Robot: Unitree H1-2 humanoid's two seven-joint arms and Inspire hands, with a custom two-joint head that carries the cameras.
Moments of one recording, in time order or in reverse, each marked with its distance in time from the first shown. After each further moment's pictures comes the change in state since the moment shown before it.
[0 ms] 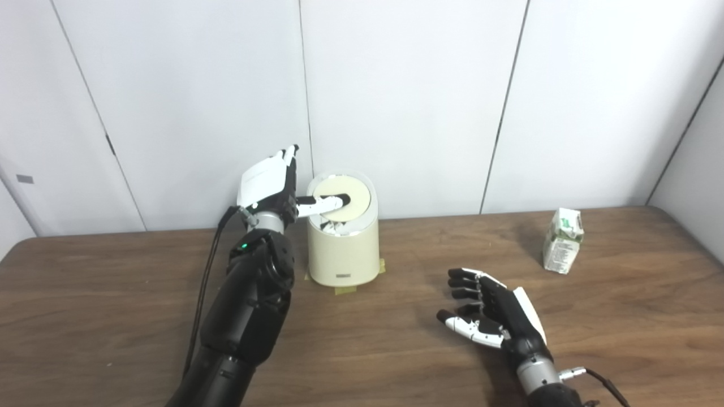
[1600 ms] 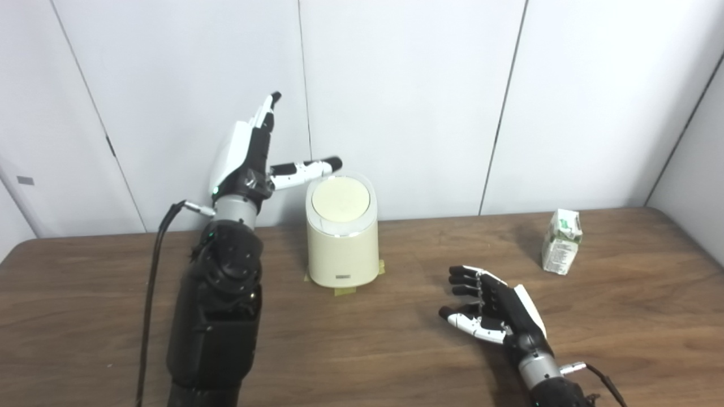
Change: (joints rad) left arm 0.071 -0.048 0.173 -0.394 -0.107 0.000 -0.151; right arm -0.026 -0.017 -0.019 0.059 0.068 -0.031 0.021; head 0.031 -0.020
